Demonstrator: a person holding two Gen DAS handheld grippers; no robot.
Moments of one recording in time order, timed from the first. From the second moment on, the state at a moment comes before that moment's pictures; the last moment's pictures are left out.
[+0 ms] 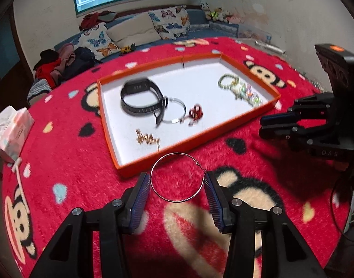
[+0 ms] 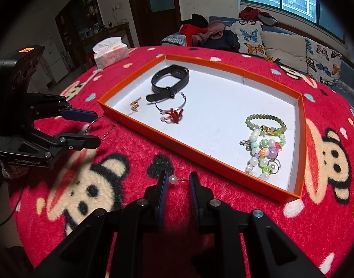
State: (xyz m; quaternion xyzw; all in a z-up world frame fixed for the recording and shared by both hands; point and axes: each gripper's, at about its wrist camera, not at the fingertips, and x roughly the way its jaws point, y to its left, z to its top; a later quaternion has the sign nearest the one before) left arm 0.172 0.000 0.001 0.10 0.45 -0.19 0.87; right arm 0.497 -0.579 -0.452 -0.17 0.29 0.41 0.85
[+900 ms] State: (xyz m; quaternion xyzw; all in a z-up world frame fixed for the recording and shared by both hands) left arm 0.264 -0.019 0.006 0.08 0.44 -0.17 0.88; right arm 0.557 -0.590 -0.435 -0.13 0.28 0.36 0.88
